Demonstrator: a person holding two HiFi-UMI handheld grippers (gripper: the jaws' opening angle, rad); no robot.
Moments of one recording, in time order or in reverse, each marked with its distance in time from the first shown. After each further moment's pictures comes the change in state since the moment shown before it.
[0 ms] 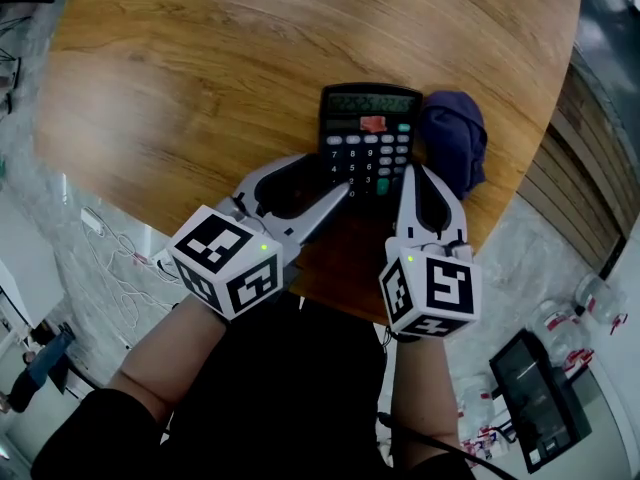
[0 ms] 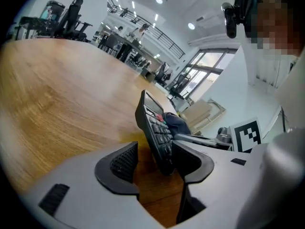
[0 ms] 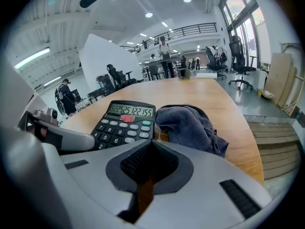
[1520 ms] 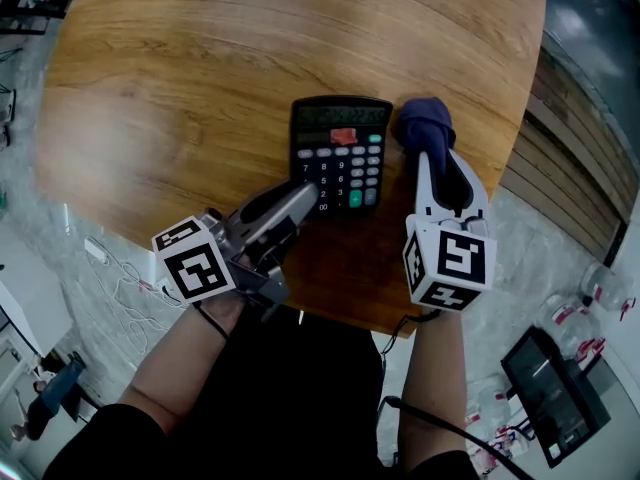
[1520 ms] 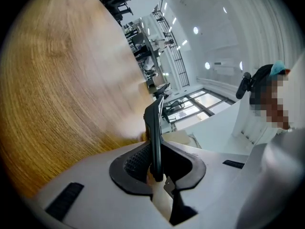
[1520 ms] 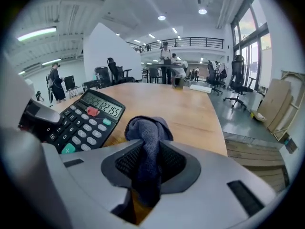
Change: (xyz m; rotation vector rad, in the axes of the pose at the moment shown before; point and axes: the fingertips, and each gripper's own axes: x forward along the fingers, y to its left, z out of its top) left arm -0.008 -0.006 0.021 -0.452 -0.177 -0.273; right arm 0.008 -0.066 0.025 -0.168 -0.034 -0.124
